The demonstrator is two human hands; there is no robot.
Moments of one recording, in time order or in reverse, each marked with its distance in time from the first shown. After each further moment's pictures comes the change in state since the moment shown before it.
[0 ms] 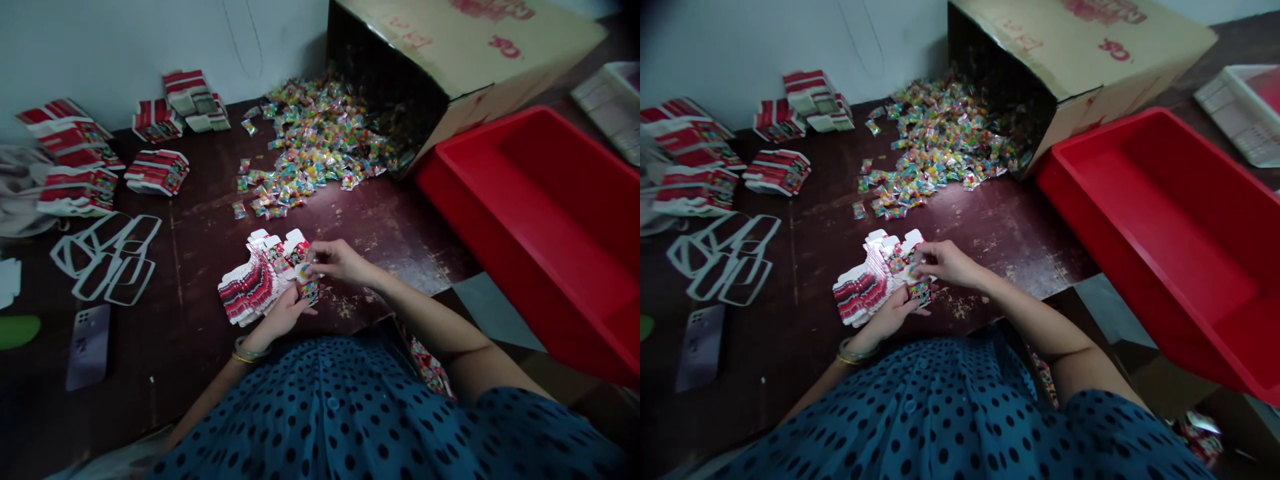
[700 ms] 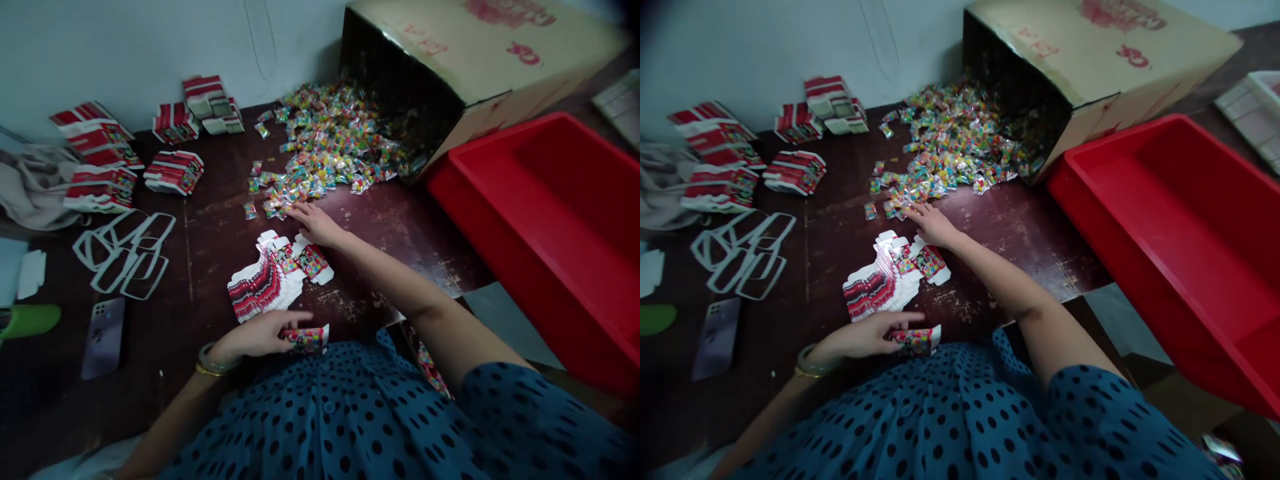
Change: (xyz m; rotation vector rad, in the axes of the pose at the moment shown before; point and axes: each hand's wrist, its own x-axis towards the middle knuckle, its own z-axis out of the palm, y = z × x) left_hand -0.045 0.030 -0.045 0.556 -0.379 -0.104; right_hand 0.110 0.057 -0.005 -0.657 0.066 -0.167
